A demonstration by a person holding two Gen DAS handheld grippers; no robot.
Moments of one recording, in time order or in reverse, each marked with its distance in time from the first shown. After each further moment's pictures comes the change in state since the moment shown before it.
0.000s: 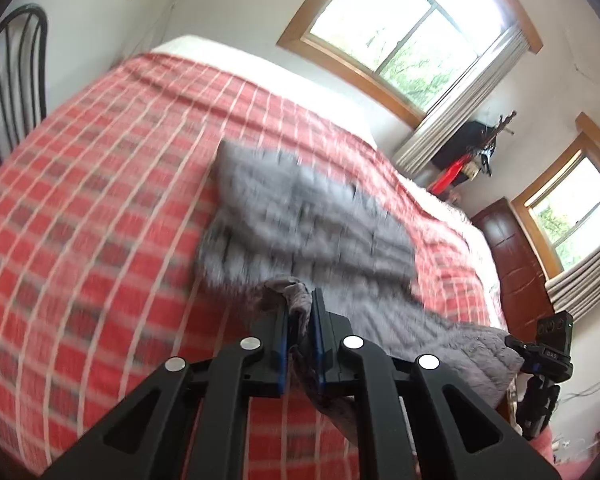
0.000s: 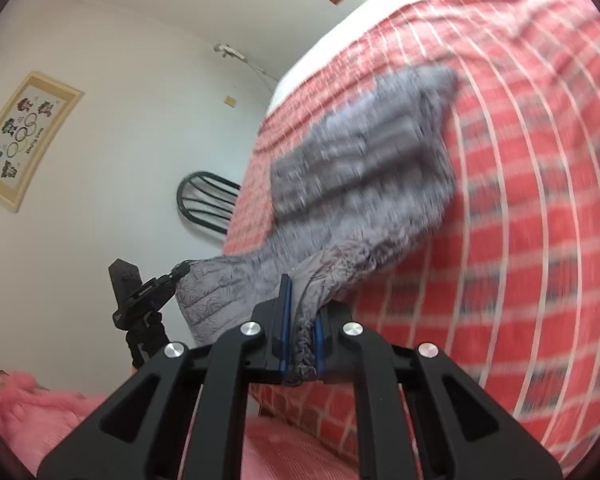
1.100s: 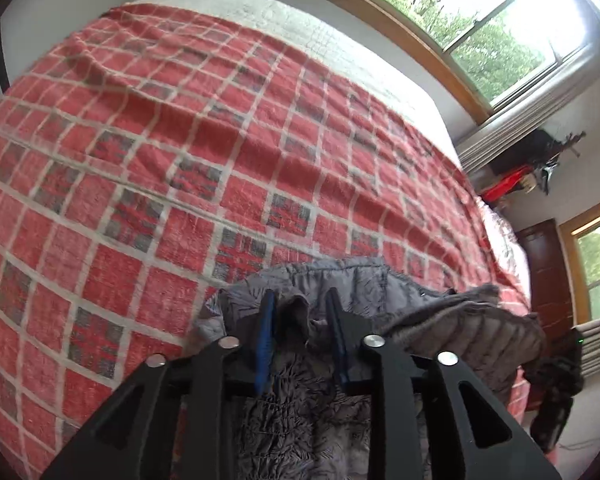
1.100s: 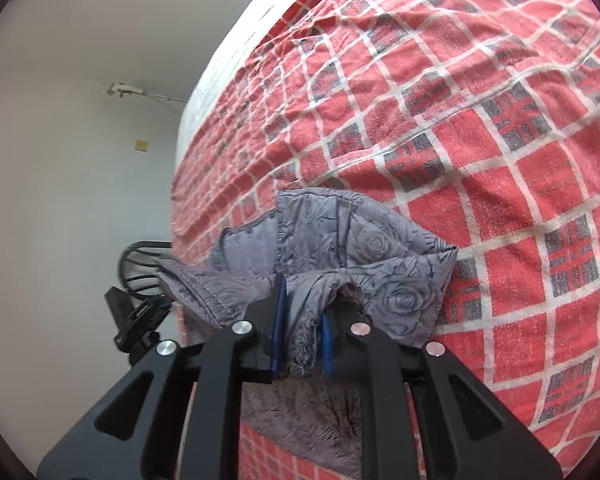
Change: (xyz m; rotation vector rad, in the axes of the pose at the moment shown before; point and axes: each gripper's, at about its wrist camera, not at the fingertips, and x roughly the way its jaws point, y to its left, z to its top) left arm 0.275 0.089 0.226 -0.135 0.172 0.092; right arm 0.155 -0.159 0.258 0.321 0.099 -0.102
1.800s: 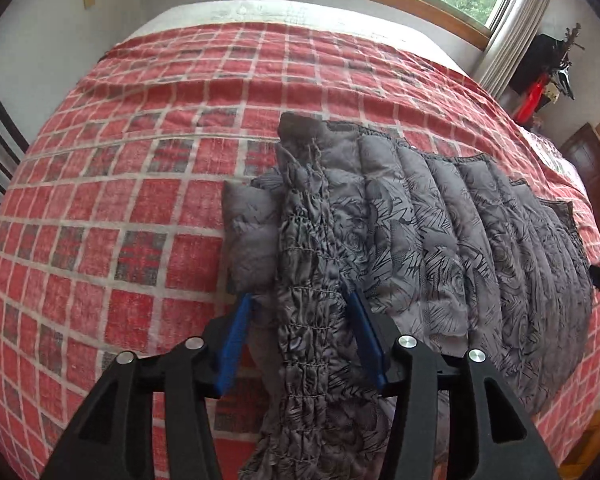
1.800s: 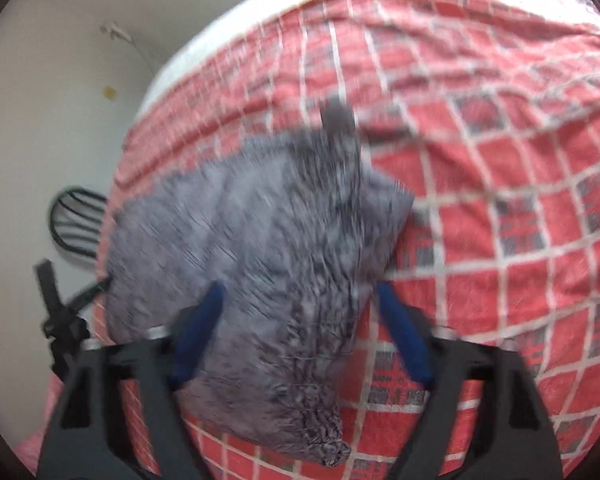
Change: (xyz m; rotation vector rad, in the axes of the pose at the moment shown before) left arm -0.006 -0.022 -0.100 0.282 0.036 0.272; right arm 0.031 0.013 -0.068 -0.267 -0.004 -0.360
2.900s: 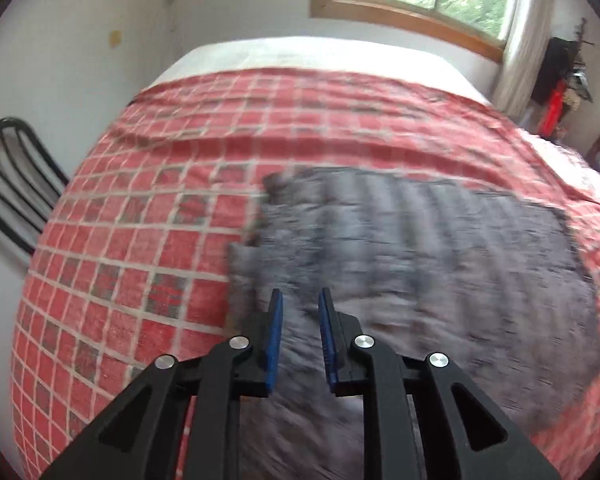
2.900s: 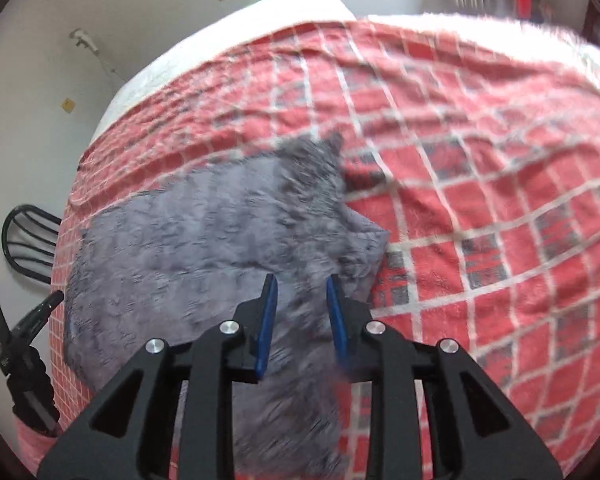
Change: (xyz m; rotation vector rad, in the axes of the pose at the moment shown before) left arm -0.040 -0.049 0.016 0.024 -0.111 0.129; right arm -0.040 0.047 0.007 -0.024 -0.161 -0.180
